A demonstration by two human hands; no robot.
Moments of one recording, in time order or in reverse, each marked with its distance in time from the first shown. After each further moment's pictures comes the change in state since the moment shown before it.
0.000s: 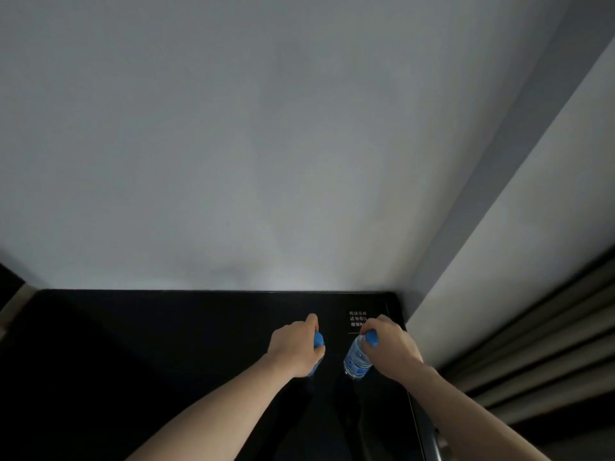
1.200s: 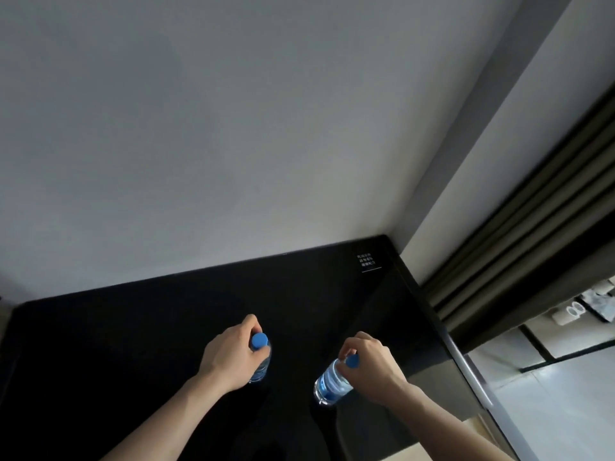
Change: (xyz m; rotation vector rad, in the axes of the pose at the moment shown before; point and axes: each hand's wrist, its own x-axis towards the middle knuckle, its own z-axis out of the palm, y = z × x) left_hand -0.160 -0.264 -0.045 -0.104 -0.047 0.083; right_hand -0.157 -0.200 0.156 0.163 0.039 0.182
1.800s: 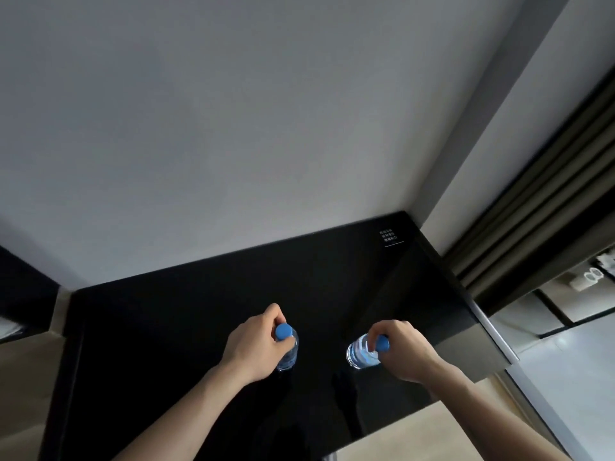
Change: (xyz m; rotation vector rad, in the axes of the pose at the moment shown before) left_hand -0.068 -0.034 -0.038 -0.063 -0.035 0.068; right_hand -0.049 -0.046 0.015 -0.065 -0.059 0.071
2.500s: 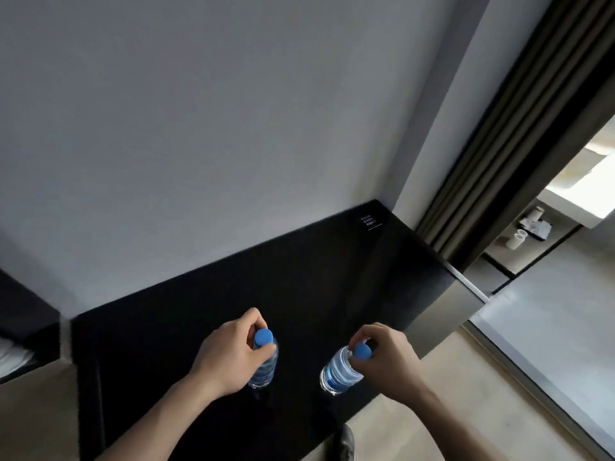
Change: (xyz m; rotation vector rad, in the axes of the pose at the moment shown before) left_hand -0.093 -0.111 -0.083 -0.013 -0.027 0.228; right_hand -0.124 -0.156 0.093 0.305 0.325 0.116
